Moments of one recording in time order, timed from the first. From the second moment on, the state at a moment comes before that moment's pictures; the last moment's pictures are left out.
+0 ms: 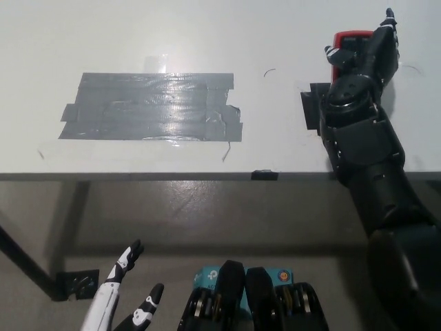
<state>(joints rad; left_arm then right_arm) 0.19 0.14 -0.07 -0.17 0.32 -0.20 -0.03 -1.14 -0.03 -0.16 1.02 -0.30 0.30 -0.66</state>
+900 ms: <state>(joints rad) 0.18 0.14 -0.08 -0.17 0.34 -0.22 -0.03 -1.17 -0.05 -0.17 1.13 -0.20 0.30 -0.67</state>
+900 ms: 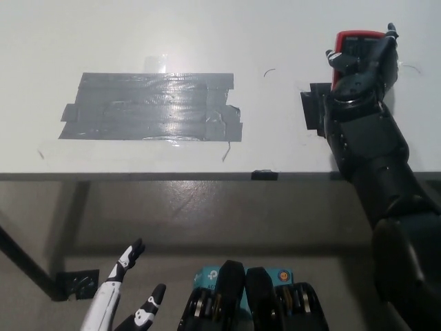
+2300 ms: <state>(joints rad) 0.12 0.15 -0.07 -0.15 0.34 -0.23 -0.03 -1.17 -0.09 -0.25 1.28 -0.04 0.06 -0.66</state>
